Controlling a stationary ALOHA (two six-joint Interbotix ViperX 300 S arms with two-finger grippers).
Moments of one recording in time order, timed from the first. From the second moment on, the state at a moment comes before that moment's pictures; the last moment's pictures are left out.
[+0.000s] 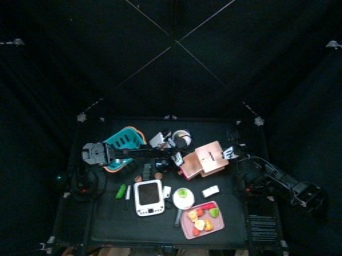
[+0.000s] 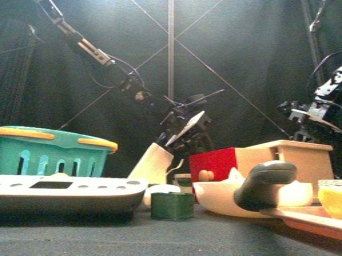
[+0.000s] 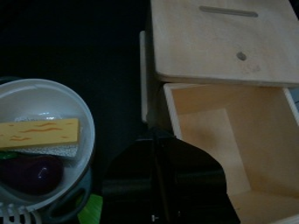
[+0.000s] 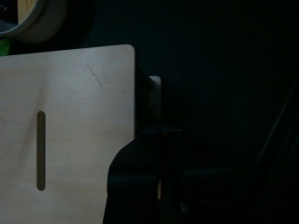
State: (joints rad) left arm 0.29 0.42 0.18 0.47 -0.02 -0.61; right arm -0.97 -0.66 1.16 0.24 0.41 0.05
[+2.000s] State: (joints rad) left arm 0.10 0.13 0.49 0.48 -0.02 -0.61; right arm -0.96 -0.66 1.17 0.24 0.41 0.04
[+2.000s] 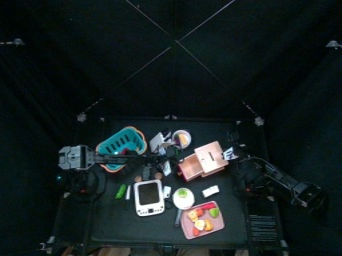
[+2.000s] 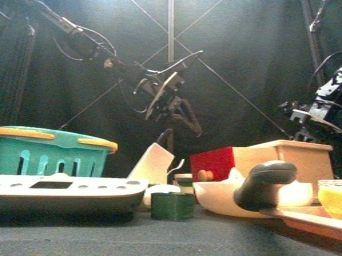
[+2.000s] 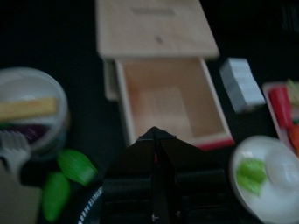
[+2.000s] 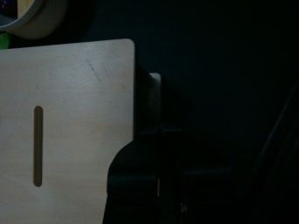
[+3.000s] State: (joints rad) left arm 0.13 0.31 0.37 0.48 -0.01 -0.62; right arm -0.92 -0.66 1.17 0.23 0.40 0.04
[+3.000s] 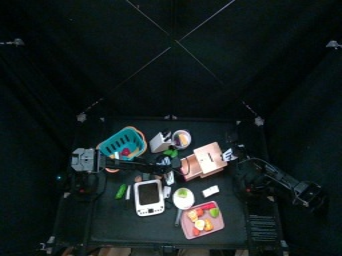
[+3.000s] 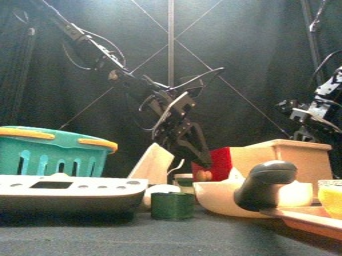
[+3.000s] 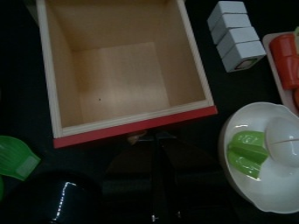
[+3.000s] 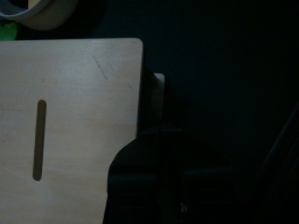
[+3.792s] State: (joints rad) left arm 0.16 0.41 0.16 0.50 -0.01 -0.61; right arm -0.90 -0.66 1.17 0.23 0.39 0.04
